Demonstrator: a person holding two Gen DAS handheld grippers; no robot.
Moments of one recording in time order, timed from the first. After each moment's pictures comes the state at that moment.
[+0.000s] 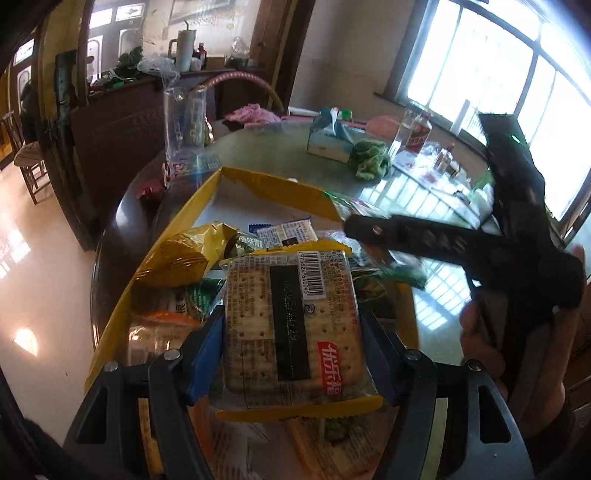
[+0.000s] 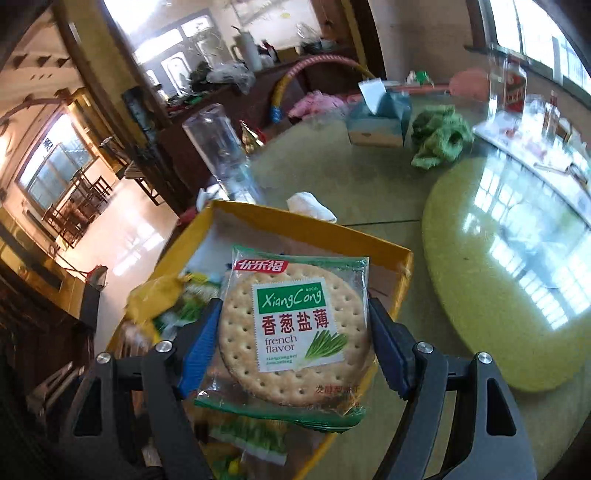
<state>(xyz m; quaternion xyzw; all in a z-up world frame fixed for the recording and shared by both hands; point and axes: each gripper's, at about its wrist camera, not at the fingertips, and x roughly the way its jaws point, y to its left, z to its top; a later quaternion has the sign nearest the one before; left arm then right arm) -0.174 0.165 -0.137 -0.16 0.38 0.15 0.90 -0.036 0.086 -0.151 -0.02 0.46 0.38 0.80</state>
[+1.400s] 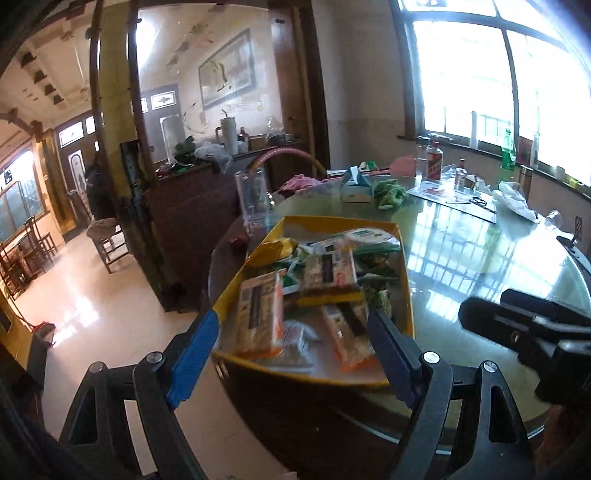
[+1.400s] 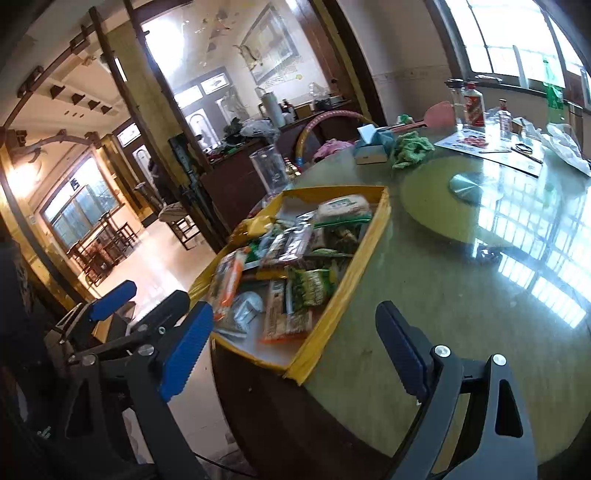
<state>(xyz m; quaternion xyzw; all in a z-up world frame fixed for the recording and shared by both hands) -0.322 0.068 -0.090 -0.02 0.27 0.28 0.92 -0.251 -0.054 -0.102 0.05 0.35 0.41 0.84</state>
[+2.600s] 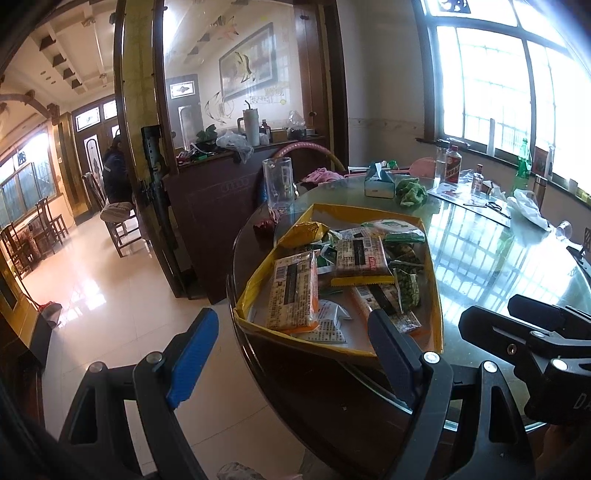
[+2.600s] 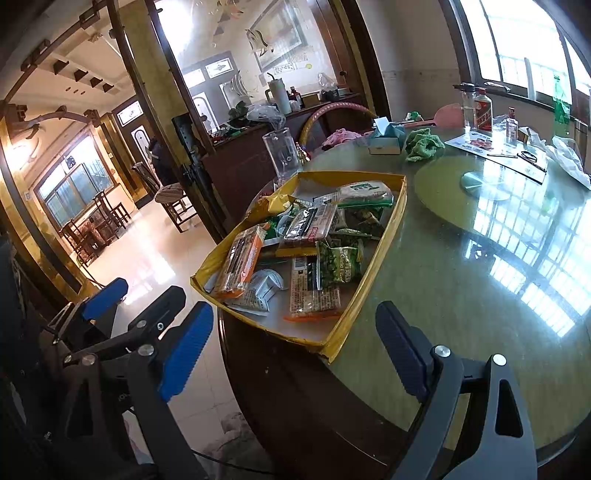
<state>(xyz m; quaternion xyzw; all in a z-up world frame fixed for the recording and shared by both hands) -0.350 0.089 -0.098 -0.04 0.27 0.31 0.91 -0.289 -0.026 -0.106 0.01 0.36 0.40 0.84</state>
